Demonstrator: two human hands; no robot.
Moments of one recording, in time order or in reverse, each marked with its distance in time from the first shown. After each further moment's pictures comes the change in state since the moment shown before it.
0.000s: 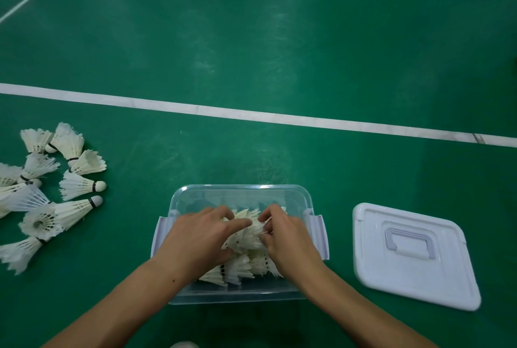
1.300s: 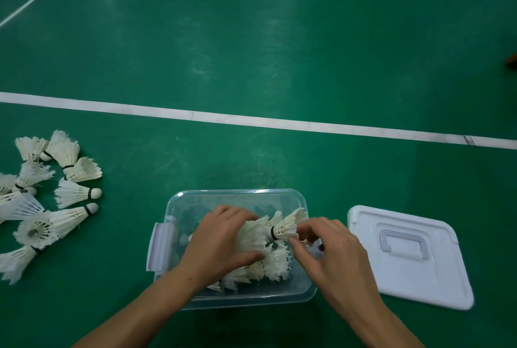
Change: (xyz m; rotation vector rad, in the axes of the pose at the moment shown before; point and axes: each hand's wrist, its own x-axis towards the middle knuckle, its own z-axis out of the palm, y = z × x) left_hand 0.009 0.025 0.039 -0.385 0.164 -0.101; right_hand -0.062 0.026 -0.054 -0.080 0.370 -0.181
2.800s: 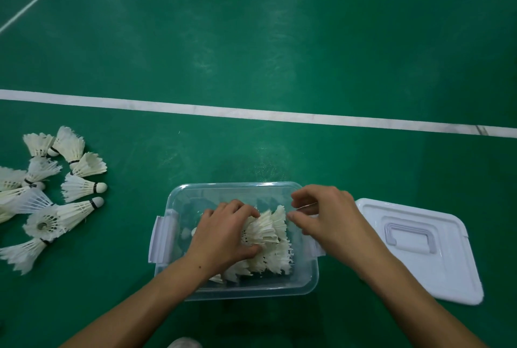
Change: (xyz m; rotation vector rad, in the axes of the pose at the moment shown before) left_hand 0.010 0.006 0.014 0.152 -0.069 -0.119; right_hand 0.058 0.000 -0.019 0.174 -0.261 0.225
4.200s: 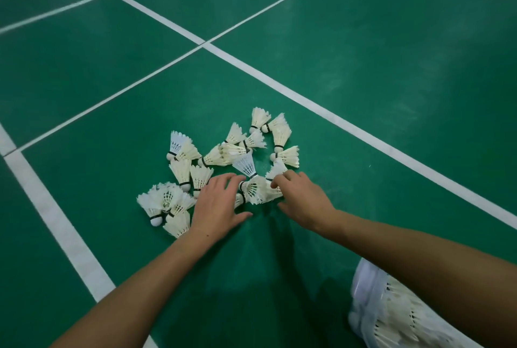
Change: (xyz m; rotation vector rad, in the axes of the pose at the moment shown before) left_hand -0.187 -0.327 -0.069 0.073 0.410 -0.662; right_hand 0.119 -0.270 0.328 -0.693 -0.363 -0.877
